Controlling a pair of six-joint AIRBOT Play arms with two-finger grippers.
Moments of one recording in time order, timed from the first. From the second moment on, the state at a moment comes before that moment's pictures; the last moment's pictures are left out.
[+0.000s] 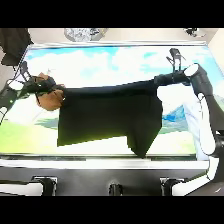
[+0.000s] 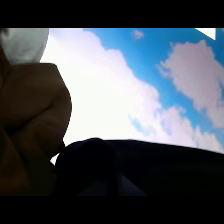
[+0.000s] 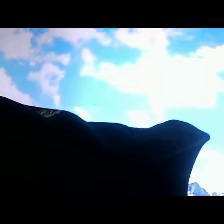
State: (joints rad) left arm 0.15 -1.57 1.35 0.92 -0.75 -1.42; right arm -0.10 -1.77 1.68 -1.04 0.94 1.10
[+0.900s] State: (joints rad) left arm 0.39 -1.36 0.86 1.14 -1.37 -1.35; right arm -0.32 -1.60 1.37 -1.24 1.59 0.97
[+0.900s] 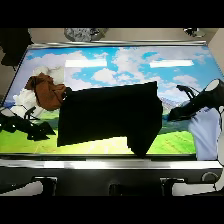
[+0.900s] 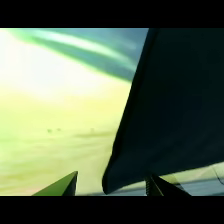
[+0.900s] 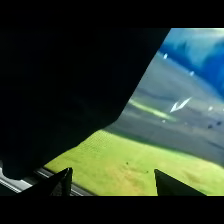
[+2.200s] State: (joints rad) left arm 0.29 -1.30 0.68 1.06 -1.16 -1.35; right arm -0.28 -1.63 1.15 -1.09 1.38 0.92
